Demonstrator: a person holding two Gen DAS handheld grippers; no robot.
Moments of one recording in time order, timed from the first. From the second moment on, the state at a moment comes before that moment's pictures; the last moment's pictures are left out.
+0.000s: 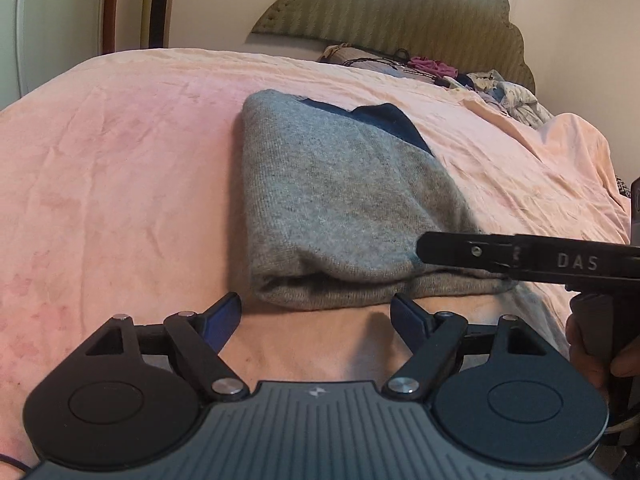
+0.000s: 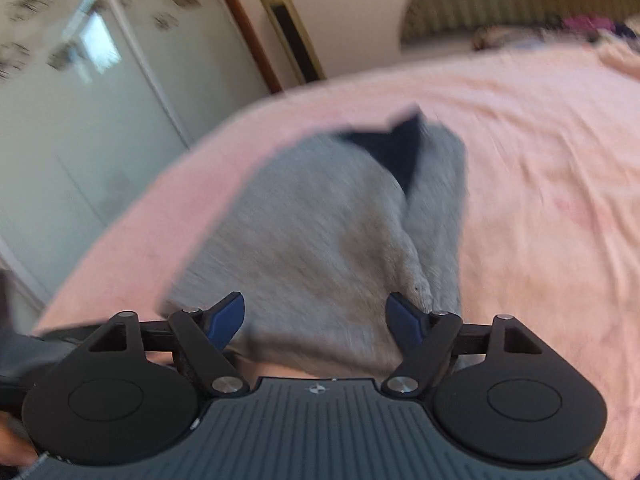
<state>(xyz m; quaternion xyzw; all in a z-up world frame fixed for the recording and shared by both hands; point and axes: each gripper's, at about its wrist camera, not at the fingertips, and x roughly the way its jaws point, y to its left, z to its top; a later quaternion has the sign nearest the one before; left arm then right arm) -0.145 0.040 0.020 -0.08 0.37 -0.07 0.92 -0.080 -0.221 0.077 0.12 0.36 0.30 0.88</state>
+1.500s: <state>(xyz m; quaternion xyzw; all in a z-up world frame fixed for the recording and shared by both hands) -0.107 0.003 0.014 -0.02 0.32 -0.06 0.95 -0.023 -0.192 0.077 0.07 0.37 0.30 0.88</state>
